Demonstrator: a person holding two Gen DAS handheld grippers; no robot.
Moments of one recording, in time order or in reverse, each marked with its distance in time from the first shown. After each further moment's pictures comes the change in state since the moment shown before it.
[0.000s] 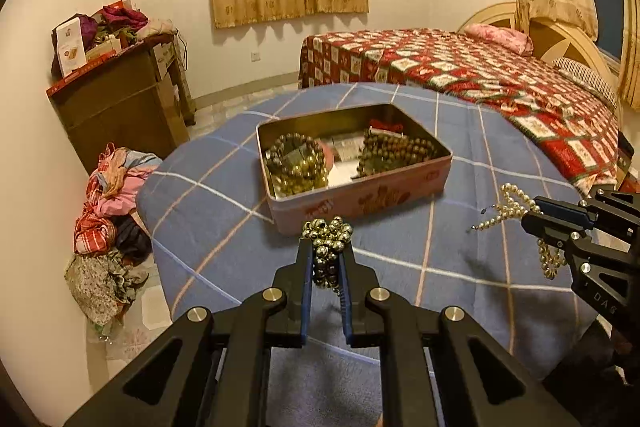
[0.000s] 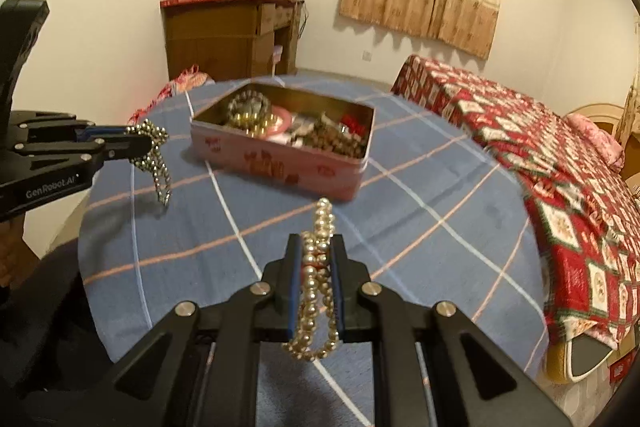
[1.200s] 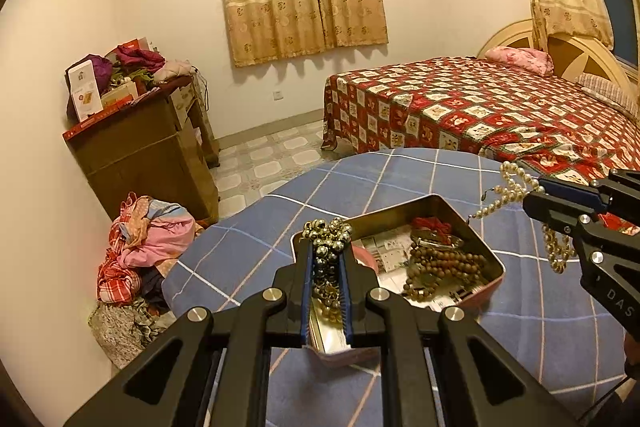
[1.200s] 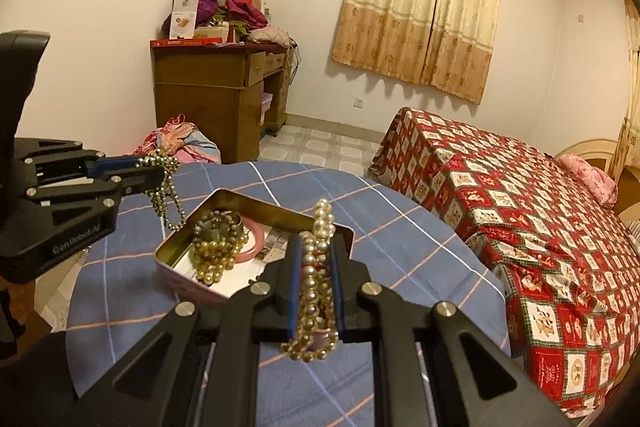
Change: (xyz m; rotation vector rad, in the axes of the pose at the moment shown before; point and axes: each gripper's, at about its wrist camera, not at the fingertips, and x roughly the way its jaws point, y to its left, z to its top) left arm 0.035 0.017 0.100 0.027 -0.109 0.108; right arm 0.026 -0.021 0.105 -0.018 -0.136 -0.038
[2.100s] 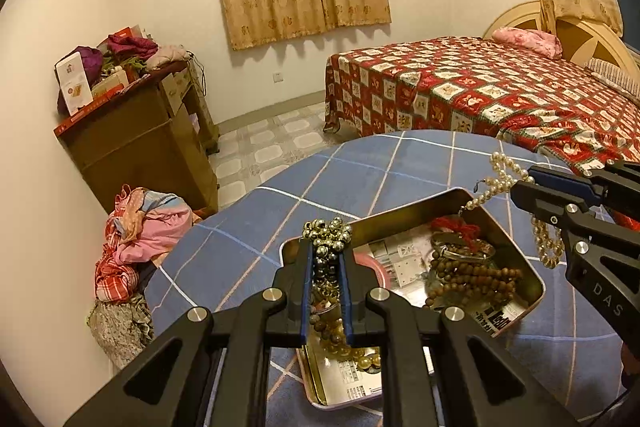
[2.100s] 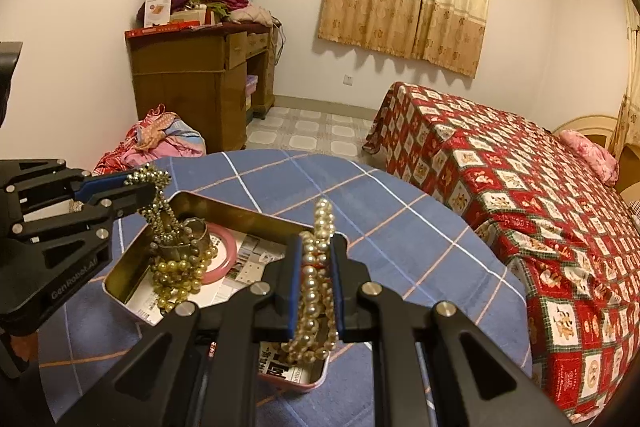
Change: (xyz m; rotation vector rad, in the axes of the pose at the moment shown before) left arm 0.065 -0.006 0.006 0.018 0.071 0.017; right arm 0.062 -0.012 0.008 0.051 0.079 -0.020
